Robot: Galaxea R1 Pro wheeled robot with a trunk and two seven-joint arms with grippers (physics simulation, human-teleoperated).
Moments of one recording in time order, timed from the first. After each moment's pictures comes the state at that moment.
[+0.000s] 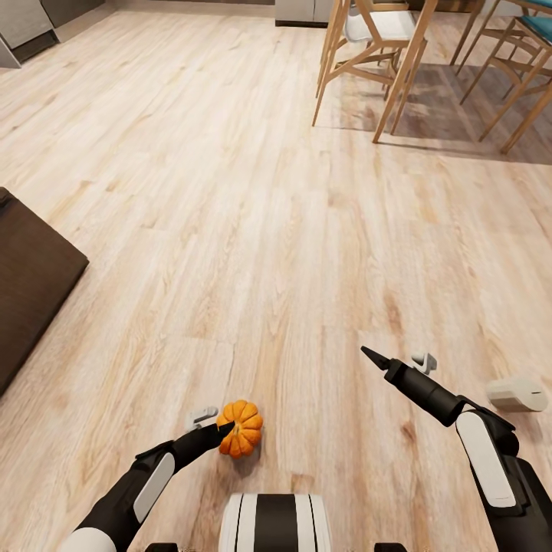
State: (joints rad) left arm -0.48 0.05 -0.15 -0.74 0.54 0.33 -0.22; right arm -0.37 -0.15 -0.20 -1.44 -0.72 0.64 0.43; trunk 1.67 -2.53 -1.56
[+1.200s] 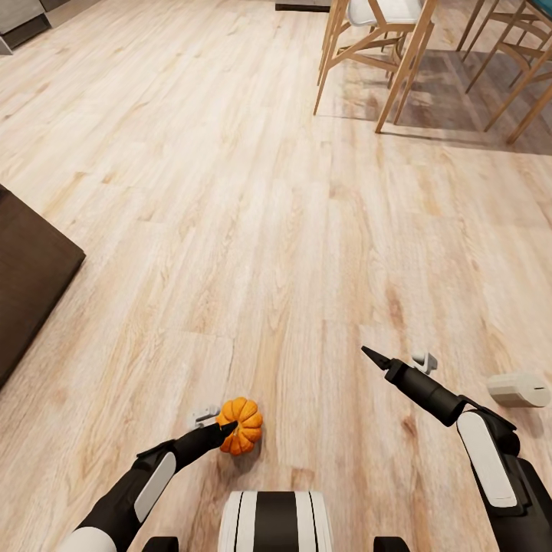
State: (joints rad) left arm -0.48 0.06 -0.17 -0.75 0.55 0.33 -0.24; right arm -0.37 -0.15 -0.20 -1.44 -0.72 0.64 0.43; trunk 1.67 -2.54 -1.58
